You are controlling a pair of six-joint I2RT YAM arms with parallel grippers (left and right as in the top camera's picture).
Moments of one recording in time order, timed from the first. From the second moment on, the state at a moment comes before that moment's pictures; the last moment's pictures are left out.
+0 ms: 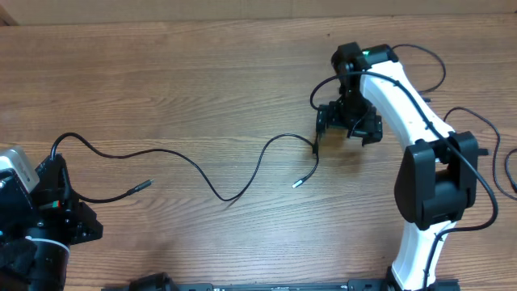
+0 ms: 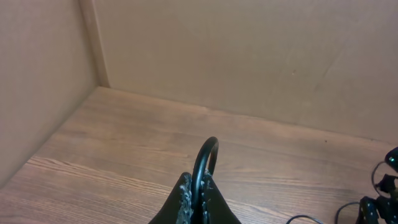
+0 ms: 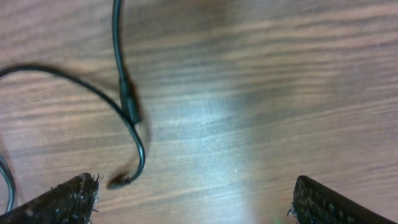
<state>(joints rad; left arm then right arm) 0.24 0.85 1.82 -1.29 0.08 -0.10 0.25 2.07 1.74 -1.40 -0.05 0.41</state>
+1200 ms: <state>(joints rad) 0.24 0.85 1.82 -1.28 0.08 -0.10 0.43 2.07 1.39 -1.11 -0.14 0.54</state>
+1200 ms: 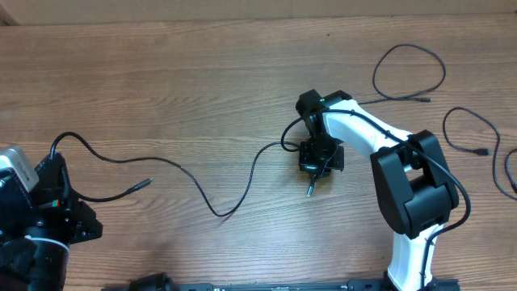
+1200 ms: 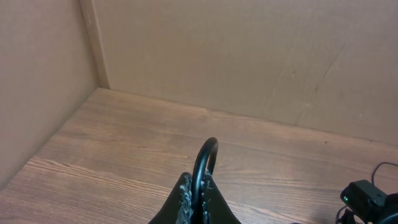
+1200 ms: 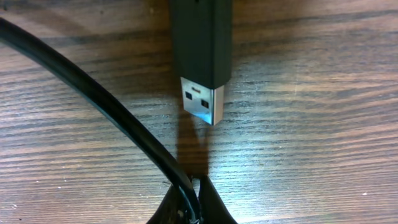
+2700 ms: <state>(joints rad) 0.24 1.11 1.82 -1.22 0.10 -0.08 0.43 1.91 1.89 -1.05 -0.24 0.34</state>
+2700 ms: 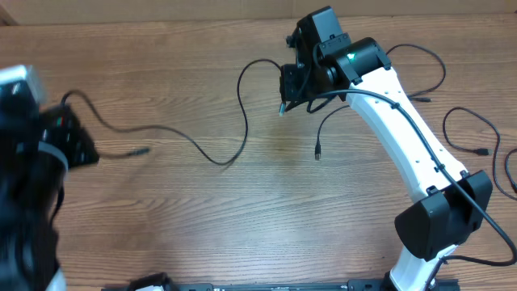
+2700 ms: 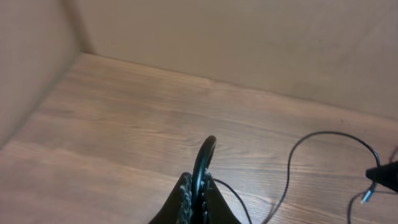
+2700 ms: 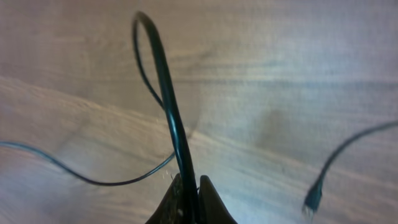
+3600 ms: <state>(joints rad) -0.24 1.92 1.81 -0.40 0.34 -0.21 0.19 2.08 1.90 -0.63 -0.22 0.25</state>
